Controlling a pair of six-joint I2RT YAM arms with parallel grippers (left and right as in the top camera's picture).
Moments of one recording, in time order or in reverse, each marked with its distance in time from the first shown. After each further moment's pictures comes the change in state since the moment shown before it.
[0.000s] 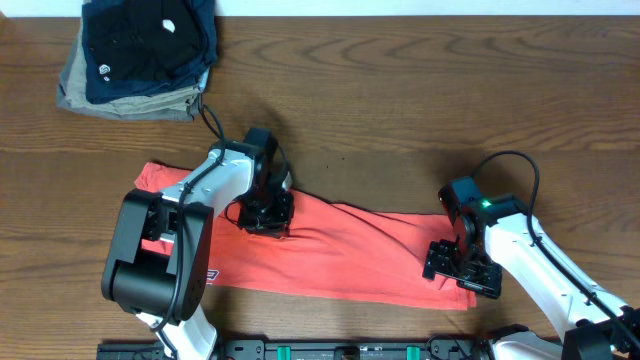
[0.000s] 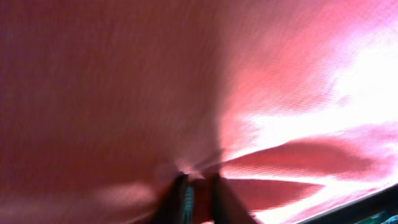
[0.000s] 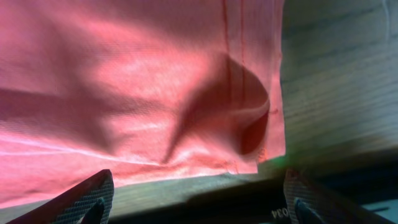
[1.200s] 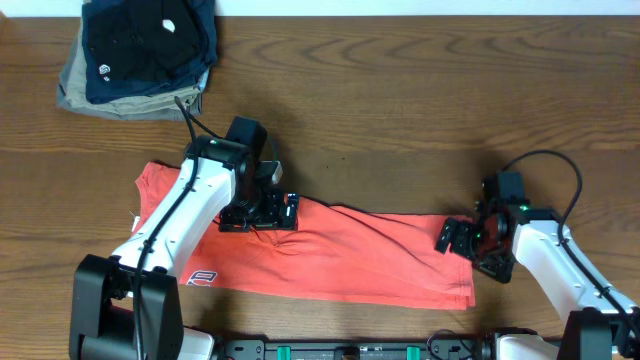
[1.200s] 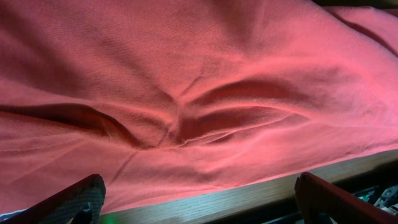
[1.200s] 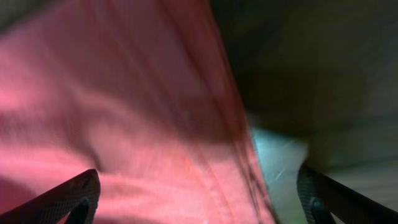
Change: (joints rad) left arm 0.000 -0.254 0.047 -0.168 -0.072 0.023; right arm -0.280 0.000 -0.108 0.339 -0.087 -0.162
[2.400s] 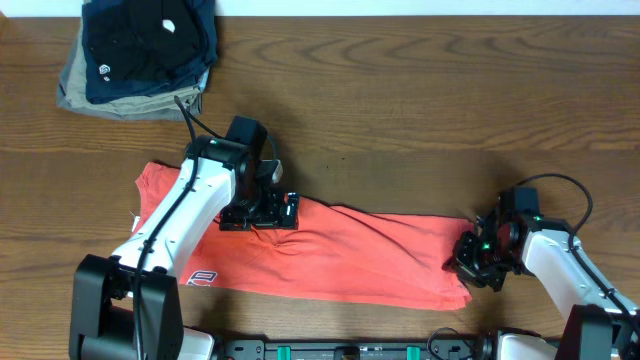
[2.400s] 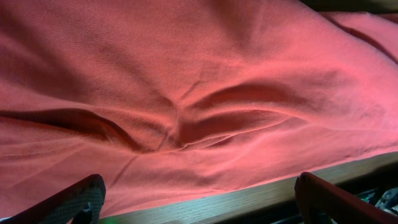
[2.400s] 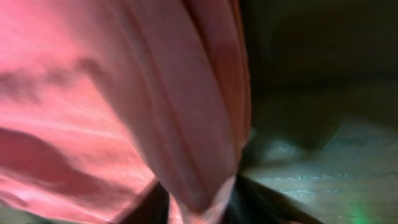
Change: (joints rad) left arm 0.000 0.000 0.000 0.011 0.000 0.000; right arm -0.122 -0.004 -0.073 -0.010 -0.229 -0.026
